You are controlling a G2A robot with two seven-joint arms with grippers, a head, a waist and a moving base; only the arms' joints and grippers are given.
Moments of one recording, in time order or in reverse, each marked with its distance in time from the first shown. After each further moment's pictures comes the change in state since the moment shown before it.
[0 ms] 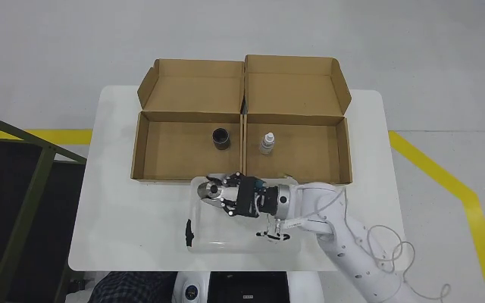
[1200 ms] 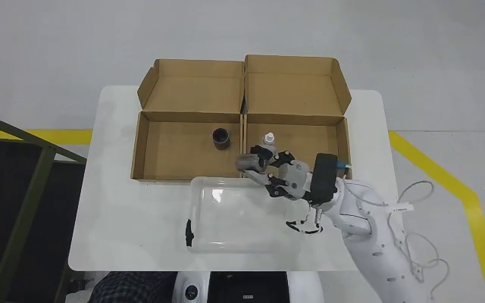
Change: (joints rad) left arm 0.000 0.000 0.000 0.000 0.000 0.000 0.000; right arm -0.108 0.042 0.229 -0.067 0.165 -0.029 -0.149
